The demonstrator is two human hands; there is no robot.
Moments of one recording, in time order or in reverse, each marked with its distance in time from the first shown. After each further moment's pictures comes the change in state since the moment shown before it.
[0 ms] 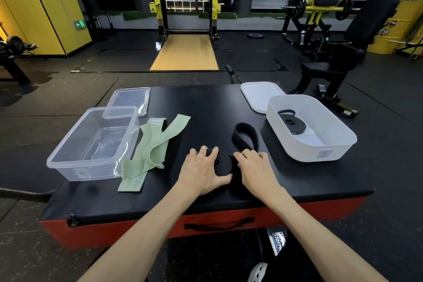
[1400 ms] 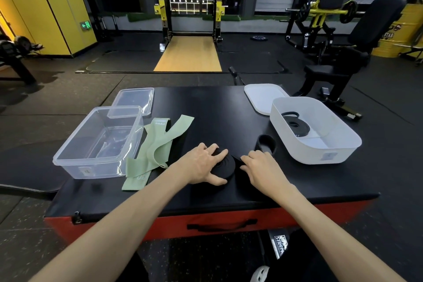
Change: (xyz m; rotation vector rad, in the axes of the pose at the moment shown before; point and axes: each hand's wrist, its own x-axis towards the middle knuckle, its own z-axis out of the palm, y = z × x) left_hand 0.021 -0.028 -0.016 0.241 -0.113 0.445; right_hand 0.007 0.020 0.002 -0.076 0.061 -0.173
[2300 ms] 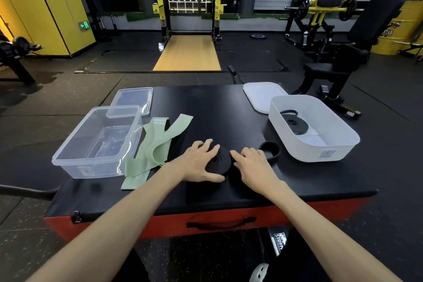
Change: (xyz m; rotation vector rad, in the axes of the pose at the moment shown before) left_hand -0.008 -0.006 0.000 -0.472 -0.093 -0.134; right_hand 0.006 -0.011 0.015 0.074 0.064 0.019
